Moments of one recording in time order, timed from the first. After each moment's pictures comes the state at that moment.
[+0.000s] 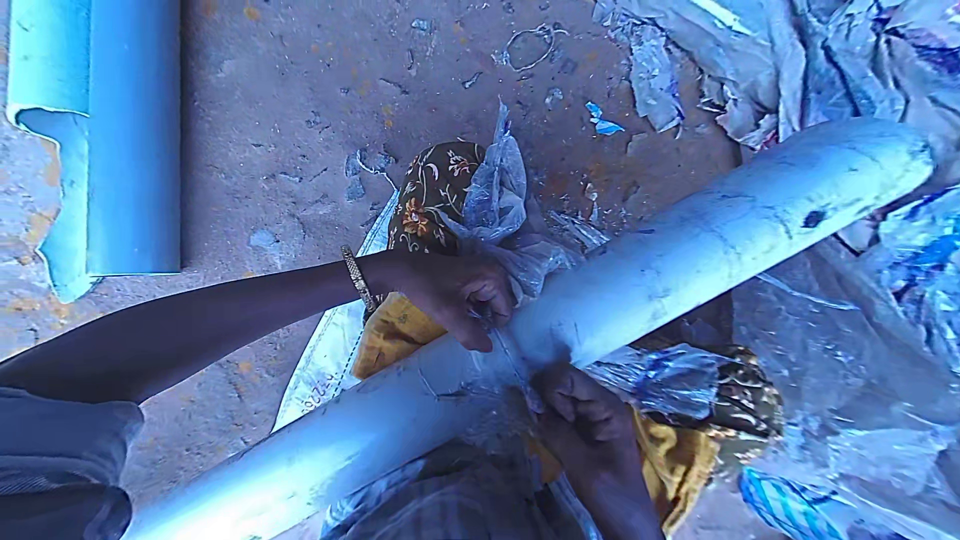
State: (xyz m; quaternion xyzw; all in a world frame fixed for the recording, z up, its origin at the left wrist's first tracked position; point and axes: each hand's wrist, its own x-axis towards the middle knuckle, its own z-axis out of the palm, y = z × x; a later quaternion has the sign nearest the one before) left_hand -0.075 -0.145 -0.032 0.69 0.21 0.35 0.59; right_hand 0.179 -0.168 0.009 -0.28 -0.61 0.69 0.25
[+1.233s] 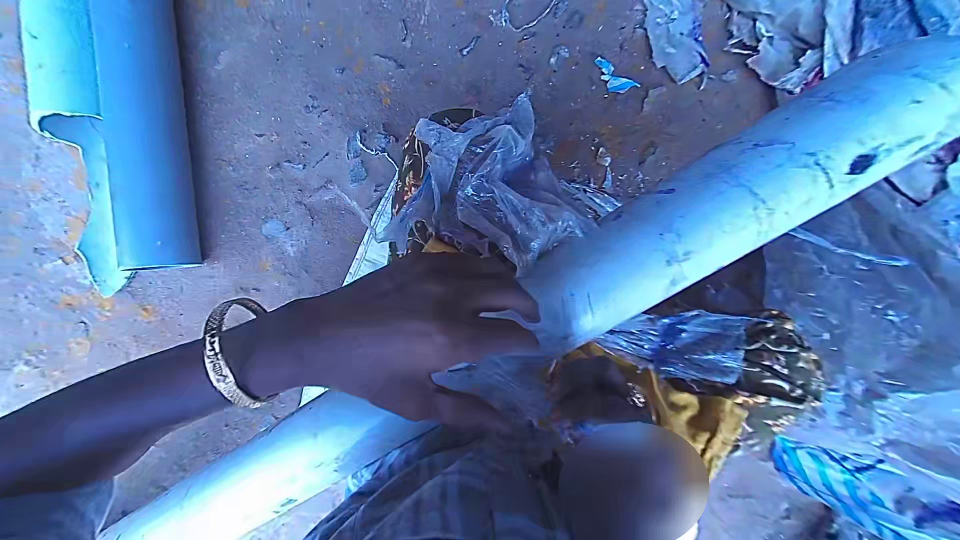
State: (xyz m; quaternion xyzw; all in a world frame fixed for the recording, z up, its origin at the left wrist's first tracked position) left_hand -0.064 -0.209 0.038 0.82 0.39 0.32 0.25; right_hand 0.197 -0.189 0.005 -0.22 -0.71 0.56 0.37
